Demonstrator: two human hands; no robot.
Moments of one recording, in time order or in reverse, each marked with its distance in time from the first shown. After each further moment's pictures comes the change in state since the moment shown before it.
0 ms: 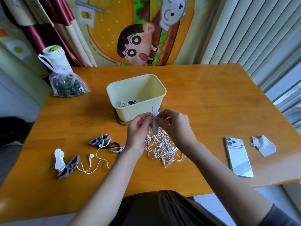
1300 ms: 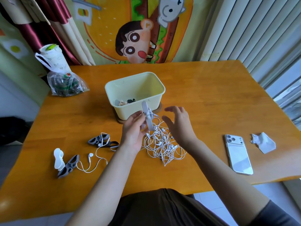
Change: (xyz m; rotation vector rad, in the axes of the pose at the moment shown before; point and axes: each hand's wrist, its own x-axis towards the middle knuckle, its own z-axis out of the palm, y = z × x) left_hand 0.005 0.008 -0.003 -0.155 0.057 -0.166; right_hand 0.006 0.023 0.005 -0.108 0.008 0.153
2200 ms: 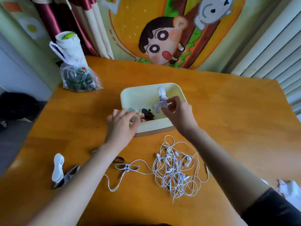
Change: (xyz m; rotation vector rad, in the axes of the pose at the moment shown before) left_hand 0.109 0.054 -0.065 1.482 0.213 0.707; right_hand 0.147 -0.032 0.045 0.056 -0.106 -0.122
